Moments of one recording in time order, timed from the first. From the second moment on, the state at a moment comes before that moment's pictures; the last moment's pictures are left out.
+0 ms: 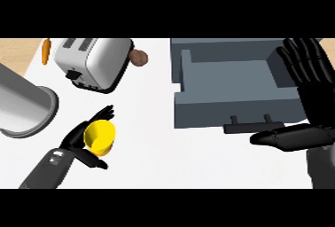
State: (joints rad) left arm -0.51 0.29 -0.06 -0.29 -0.17 -0.50 -0.93; right arm -0.31 -0.20 -0.11 -1.86 -0.14 0.18 0.14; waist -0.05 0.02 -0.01
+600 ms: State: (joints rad) left arm -0.50 0.24 -0.05 -0.35 -0.14 -0.43 -1.03; right arm -0.31 -0.22 -0.12 -1.85 -0.14 0.18 0.14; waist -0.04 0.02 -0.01
